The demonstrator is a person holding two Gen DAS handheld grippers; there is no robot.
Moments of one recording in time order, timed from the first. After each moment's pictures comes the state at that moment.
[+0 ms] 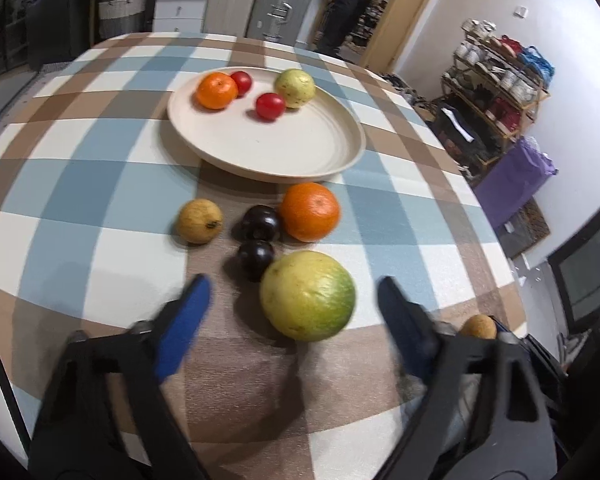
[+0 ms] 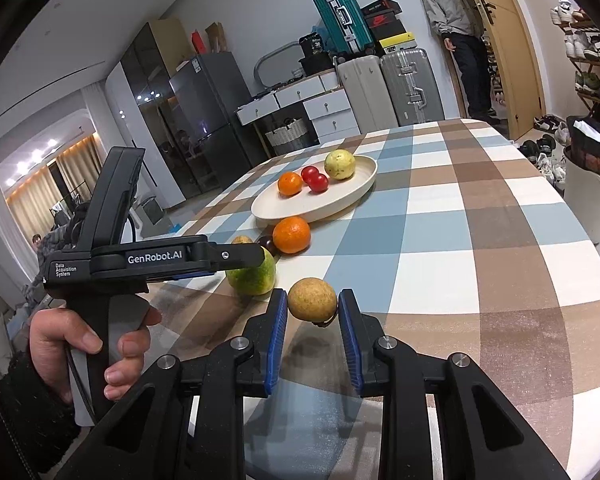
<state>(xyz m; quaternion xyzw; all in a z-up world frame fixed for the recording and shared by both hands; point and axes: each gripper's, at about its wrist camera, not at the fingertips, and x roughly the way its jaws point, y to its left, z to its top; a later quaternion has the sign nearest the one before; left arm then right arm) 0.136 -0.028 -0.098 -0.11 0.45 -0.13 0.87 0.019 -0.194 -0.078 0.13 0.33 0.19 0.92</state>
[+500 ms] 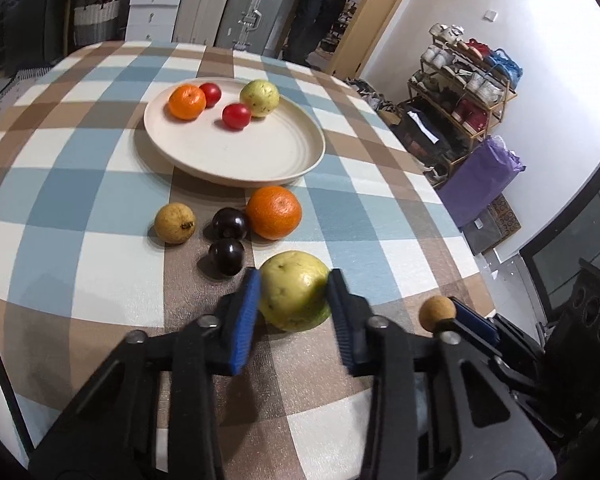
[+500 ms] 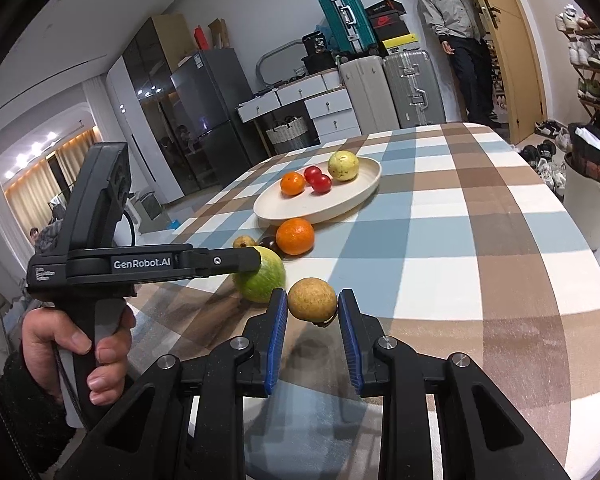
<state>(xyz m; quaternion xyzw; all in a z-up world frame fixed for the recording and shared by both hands) 0.115 -0.023 -0.081 -0.12 0.43 -0.19 0.88 0.024 -0.184 -0.070 0.11 0.33 0.19 0.92</state>
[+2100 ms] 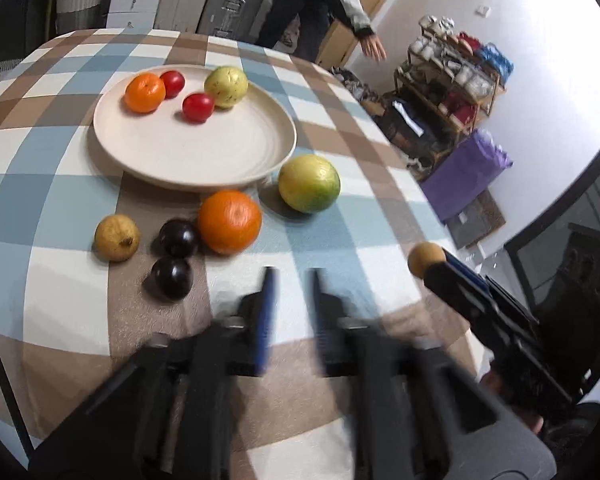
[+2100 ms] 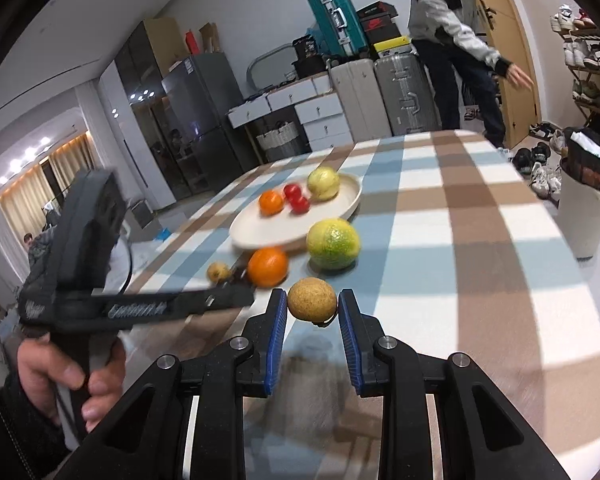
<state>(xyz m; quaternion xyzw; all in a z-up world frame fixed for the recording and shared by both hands) 0.146 -0.054 -0.089 -0.14 0.45 -0.22 0.86 0.063 -0.214 -0.056 0.12 0.33 0.17 0.92</state>
